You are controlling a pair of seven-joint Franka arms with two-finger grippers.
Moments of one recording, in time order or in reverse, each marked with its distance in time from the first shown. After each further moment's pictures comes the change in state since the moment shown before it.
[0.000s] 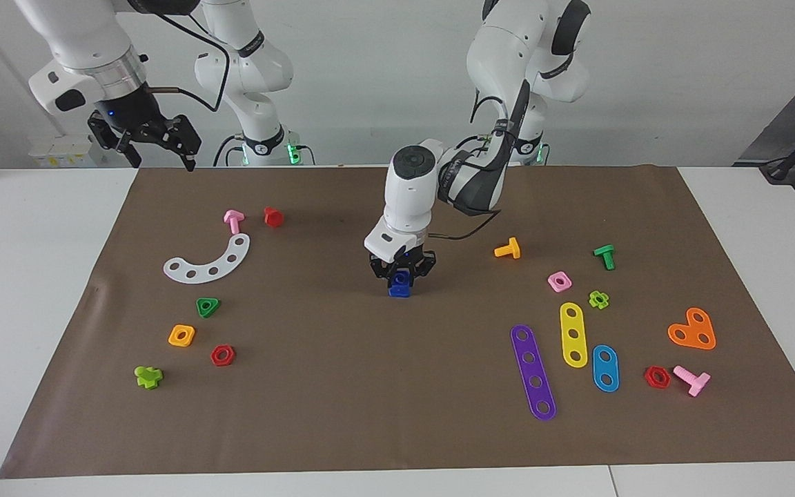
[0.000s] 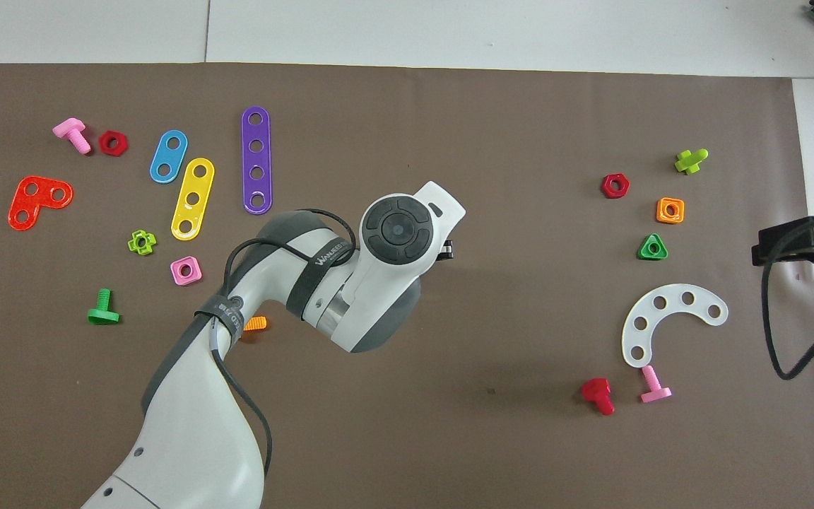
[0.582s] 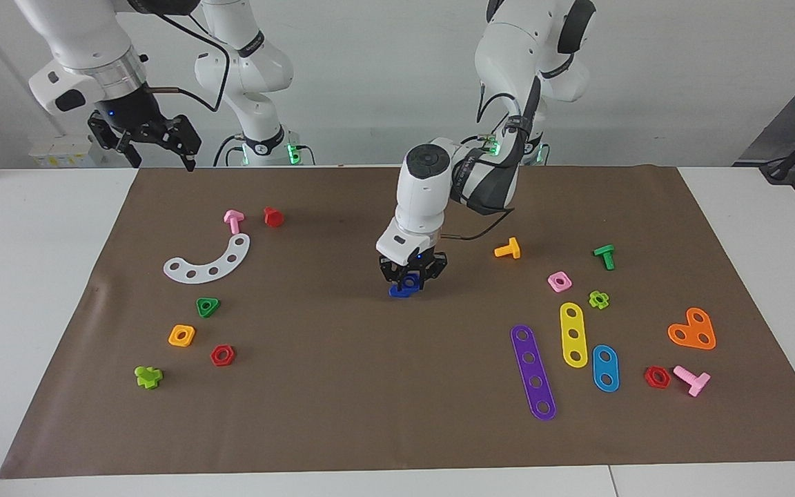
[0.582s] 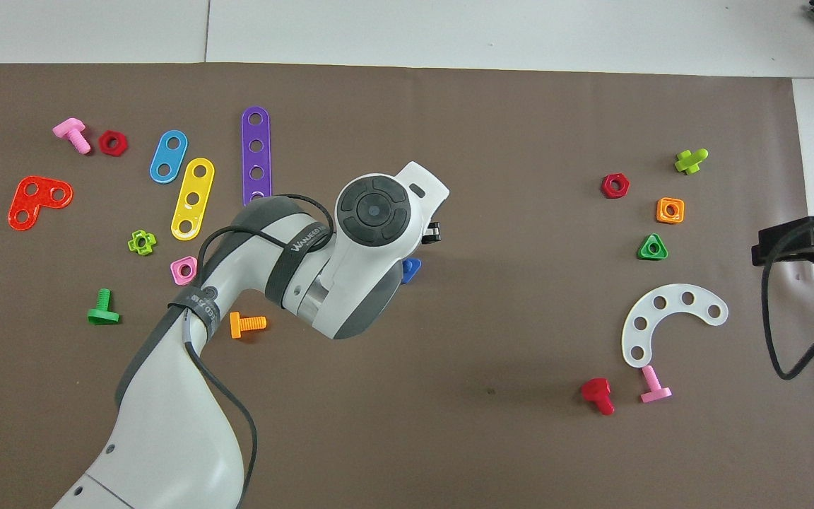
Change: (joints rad) left arm 0.038 -0.013 0.004 0.022 0.000 -0.010 0.001; right arm 0.000 0.000 0.000 0.000 0.000 0.000 0.000
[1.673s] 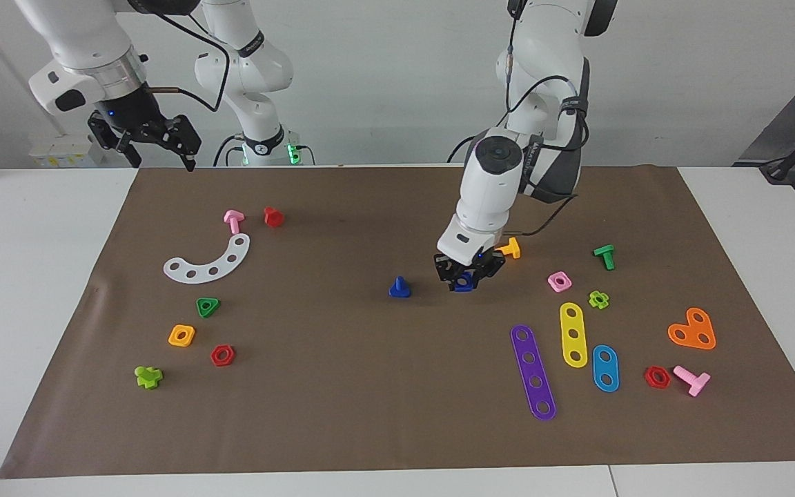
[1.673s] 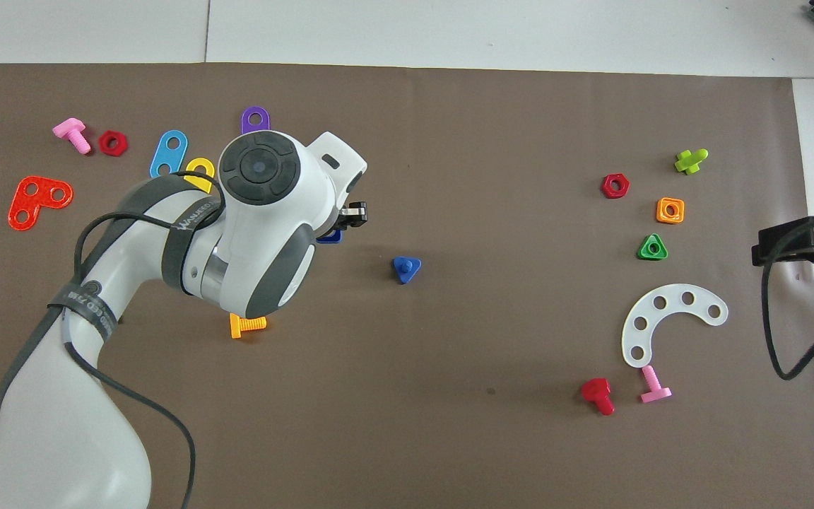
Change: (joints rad) left arm 0.130 -0.102 0.000 -0.053 0.000 -0.092 0.134; right arm 0.000 0.000 0.000 0.000 0.000 0.000 0.000
